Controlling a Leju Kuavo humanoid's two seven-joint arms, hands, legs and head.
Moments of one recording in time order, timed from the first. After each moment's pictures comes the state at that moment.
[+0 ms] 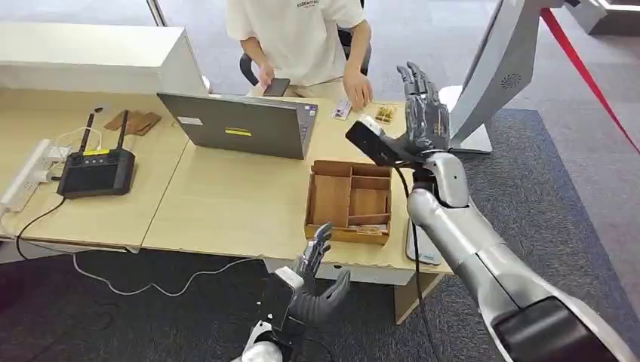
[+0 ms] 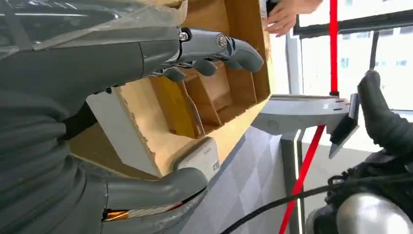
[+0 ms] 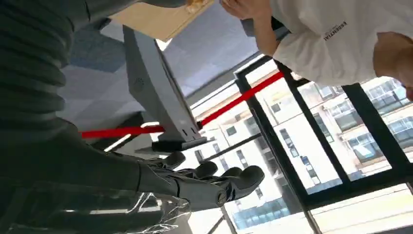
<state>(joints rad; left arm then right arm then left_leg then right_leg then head) -0.26 -0.03 -0.98 -1.28 0.38 0.47 -0.42 -1.00 0.02 0.75 -0.57 0.63 -0.56 0.06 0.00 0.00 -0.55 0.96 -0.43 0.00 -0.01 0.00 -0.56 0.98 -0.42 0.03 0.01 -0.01</state>
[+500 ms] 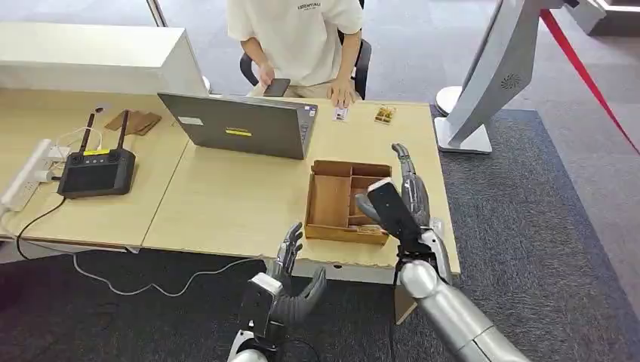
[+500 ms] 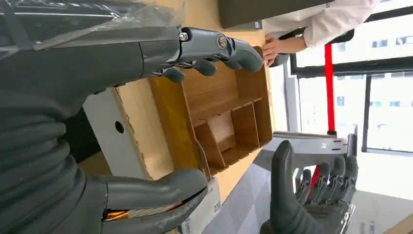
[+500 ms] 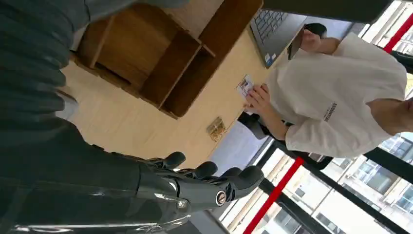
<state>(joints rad) -0.19 0.01 -0.92 -1.37 0.32 0.57 -0.42 -0.59 -0.07 0.75 -0.98 0.25 -0.51 0.00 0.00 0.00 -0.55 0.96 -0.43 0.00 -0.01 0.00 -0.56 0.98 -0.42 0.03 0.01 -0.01</state>
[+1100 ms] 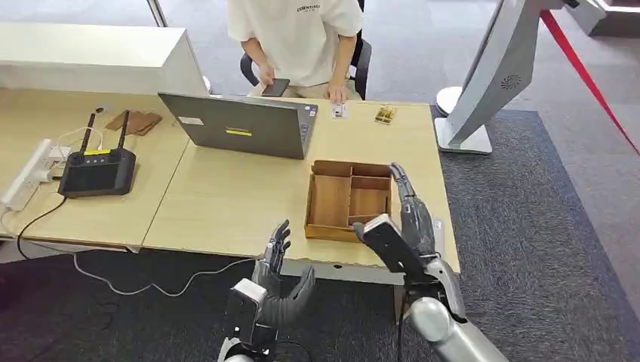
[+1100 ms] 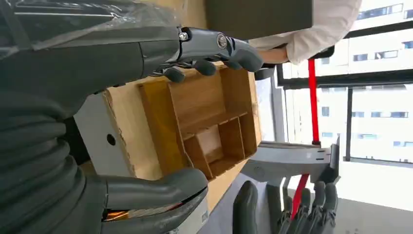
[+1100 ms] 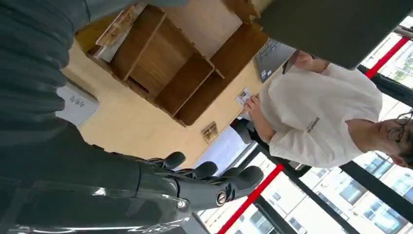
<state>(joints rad) -0.13 0.04 -0.88 -1.47 0.24 0.61 -0.41 -0.42 -0.15 0.73 -1.27 0.46 -0.42 0.10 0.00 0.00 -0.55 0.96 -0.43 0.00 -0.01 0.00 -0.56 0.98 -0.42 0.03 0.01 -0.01</state>
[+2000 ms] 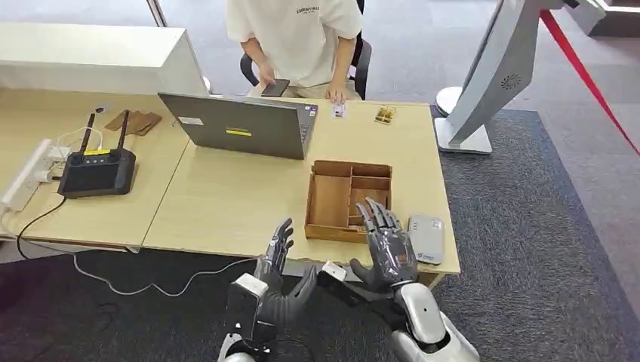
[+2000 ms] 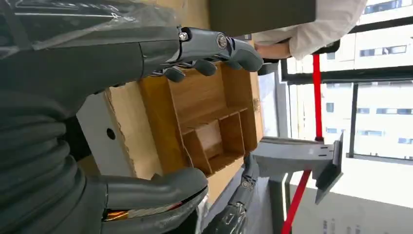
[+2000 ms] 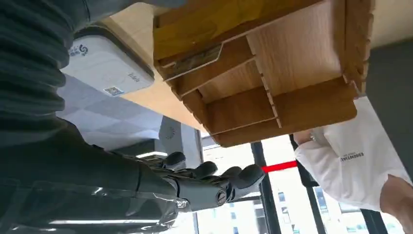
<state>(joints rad) -0.14 0.03 -0.87 -1.48 0.24 0.54 -0.37 -0.36 -0.11 0.78 -1.13 1.11 -0.35 0.33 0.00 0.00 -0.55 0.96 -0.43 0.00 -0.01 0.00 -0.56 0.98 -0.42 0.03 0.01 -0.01</state>
